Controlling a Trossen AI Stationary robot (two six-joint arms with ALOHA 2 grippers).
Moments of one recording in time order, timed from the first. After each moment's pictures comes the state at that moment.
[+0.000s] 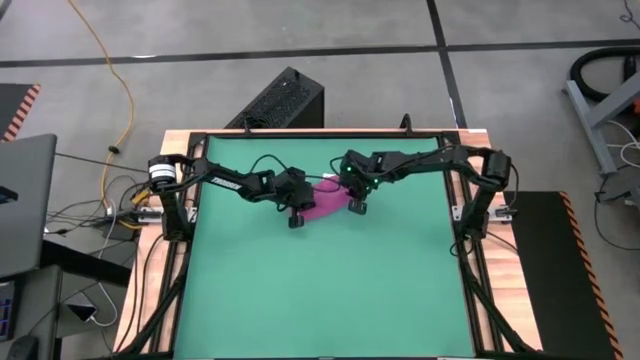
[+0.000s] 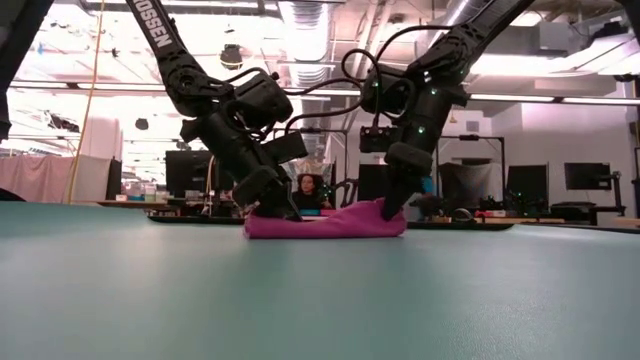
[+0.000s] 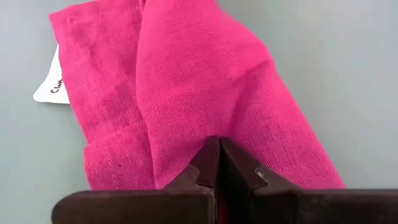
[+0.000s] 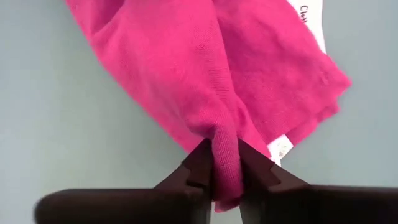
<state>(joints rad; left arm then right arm) 0.30 1.87 0.82 0.14 0.13 0.27 -0.36 1.73 1.07 -0.42 -0.06 -0.15</state>
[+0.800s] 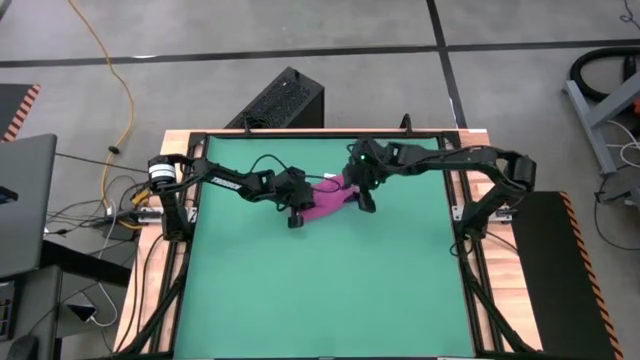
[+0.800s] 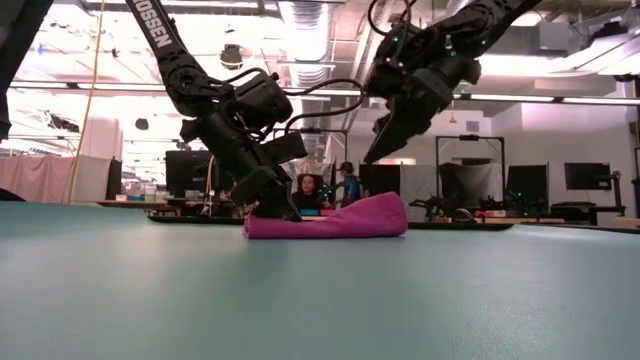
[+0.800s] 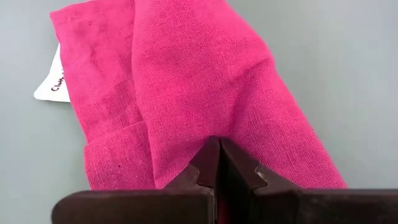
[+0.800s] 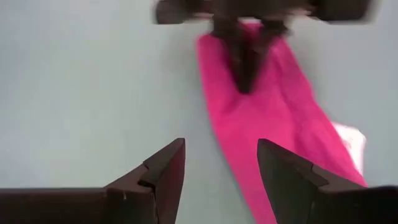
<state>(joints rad) 0.30 1.87 0.82 0.13 0.14 0.30 -0.35 1.56 1.03 -0.32 -0.40 -0.33</state>
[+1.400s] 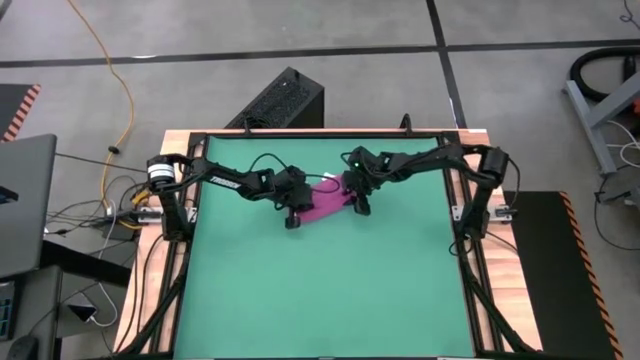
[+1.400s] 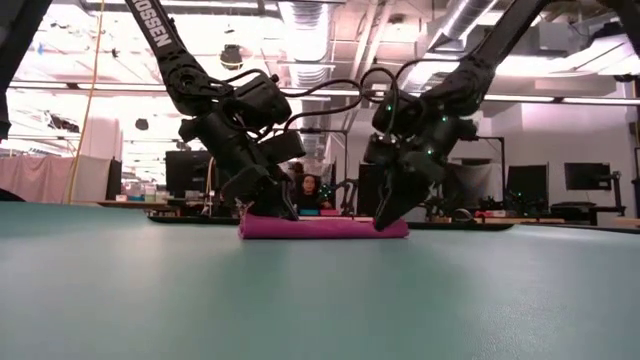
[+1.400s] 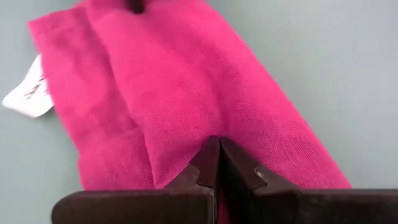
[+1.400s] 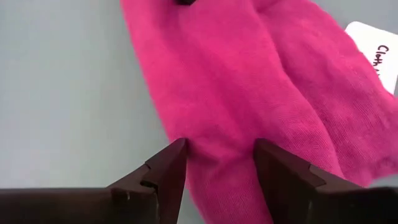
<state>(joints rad) 0.30 1.87 0.82 0.09 0.22 0.35 -0.43 1.80 0.91 -0.11 -0.35 -0.32</state>
